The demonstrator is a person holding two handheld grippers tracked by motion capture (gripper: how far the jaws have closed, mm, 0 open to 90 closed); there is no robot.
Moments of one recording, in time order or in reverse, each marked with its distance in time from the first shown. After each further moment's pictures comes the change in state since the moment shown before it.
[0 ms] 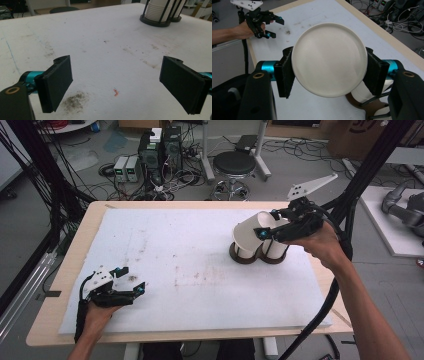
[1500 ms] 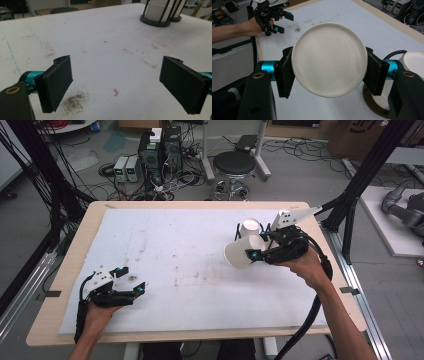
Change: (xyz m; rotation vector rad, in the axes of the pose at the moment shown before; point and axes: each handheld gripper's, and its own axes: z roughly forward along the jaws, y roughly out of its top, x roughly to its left) left arm 0.000 0.000 0.000 0.000 0.001 0.005; right arm 0.004 -0.053 0.043 -0.069 0.089 0.017
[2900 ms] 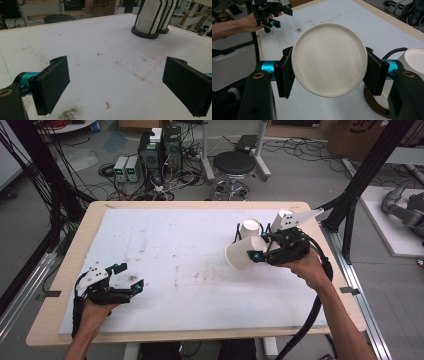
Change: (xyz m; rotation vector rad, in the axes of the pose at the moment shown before) left arm 0.000 0.020 -0.008 -0.053 -0.059 -0.019; right arm -0.005 -0.009 0.000 -0.015 0.014 0.004
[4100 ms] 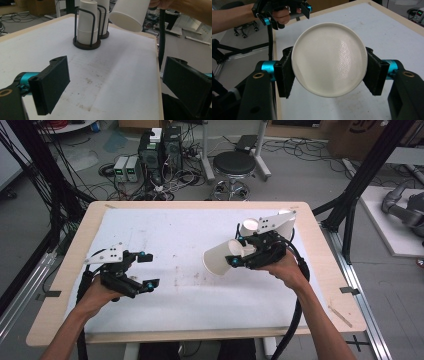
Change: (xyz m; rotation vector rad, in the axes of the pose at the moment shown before) left arm -0.025 0.075 0.032 0.083 -0.444 0.085; right arm 0.014 0.012 0.047 -0.040 0.134 -0.053
